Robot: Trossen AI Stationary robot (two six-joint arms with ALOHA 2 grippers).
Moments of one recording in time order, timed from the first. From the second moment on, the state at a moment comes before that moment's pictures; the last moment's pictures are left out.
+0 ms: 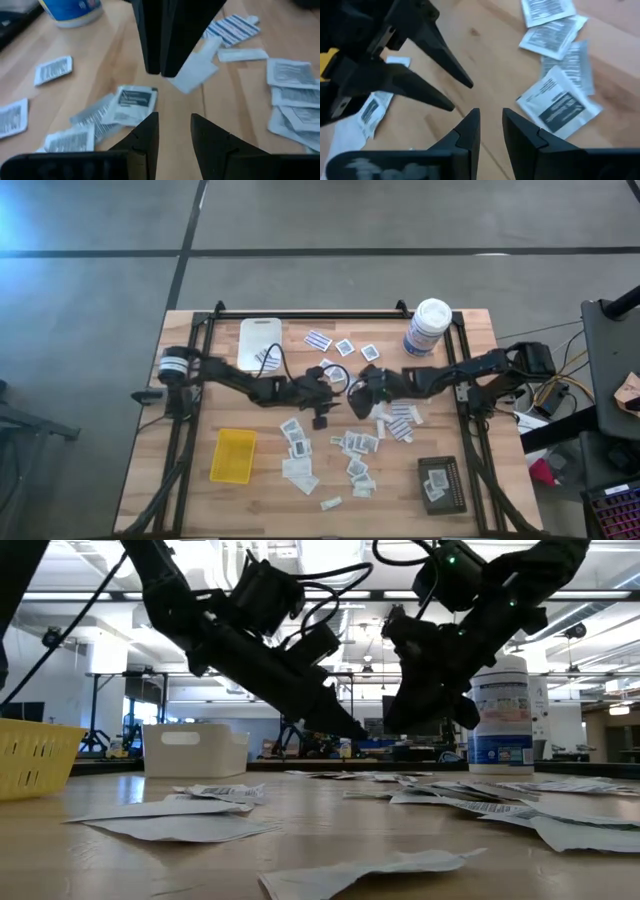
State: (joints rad) left arm 0.02 1.86 0.89 0.51 -0.12 0.07; right arm -0.04 1.51 0.68 0.05 0.11 0.77
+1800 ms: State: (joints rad) left arm 0.11 2.09 1.03 0.51 -0.09 -0.02; right arm -0.13 1.51 0.62 -0.04 0.24 0.92
